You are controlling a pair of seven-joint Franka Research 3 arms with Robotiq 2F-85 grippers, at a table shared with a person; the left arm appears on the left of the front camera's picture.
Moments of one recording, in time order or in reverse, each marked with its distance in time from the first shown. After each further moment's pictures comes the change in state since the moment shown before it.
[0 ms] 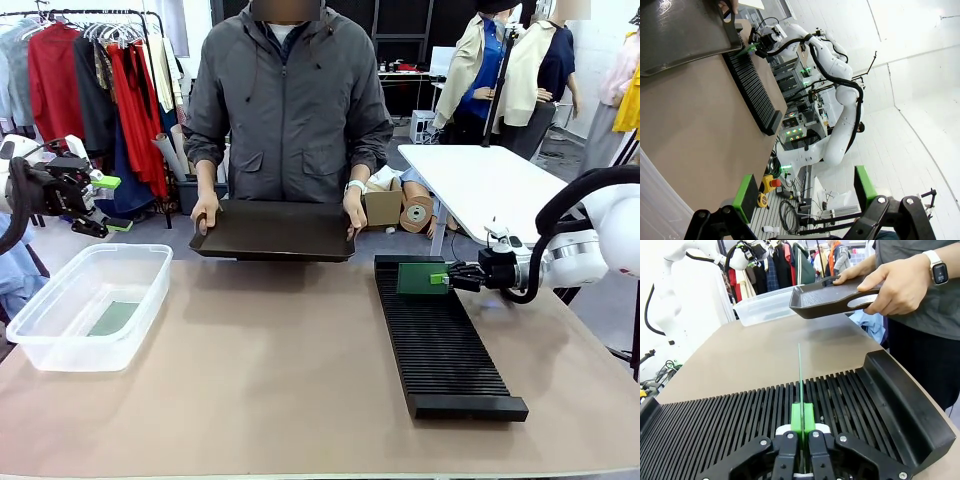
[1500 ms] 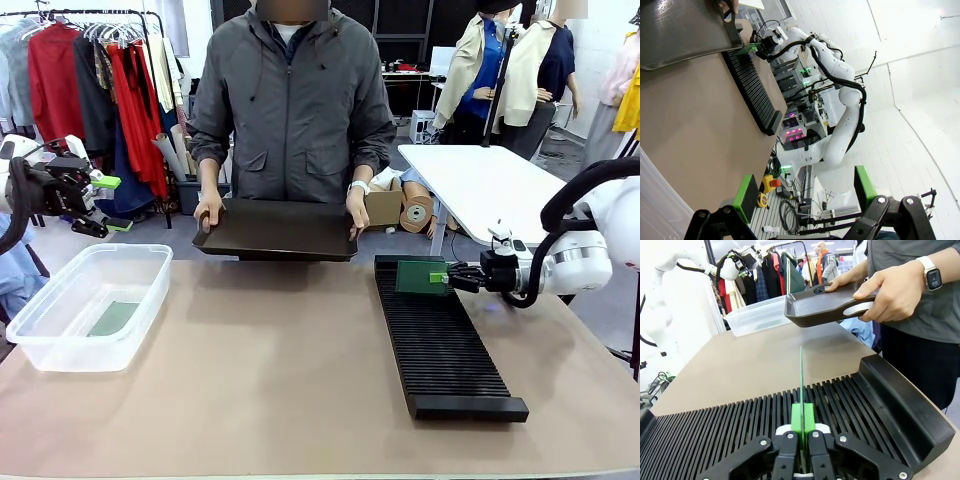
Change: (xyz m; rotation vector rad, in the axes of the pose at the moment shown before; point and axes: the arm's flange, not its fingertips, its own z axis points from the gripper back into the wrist) left arm 0.000 0.000 0.000 0.000 0.000 0.000; right arm -0.004 0.013 -0.002 -0.057 -0.050 -0.012
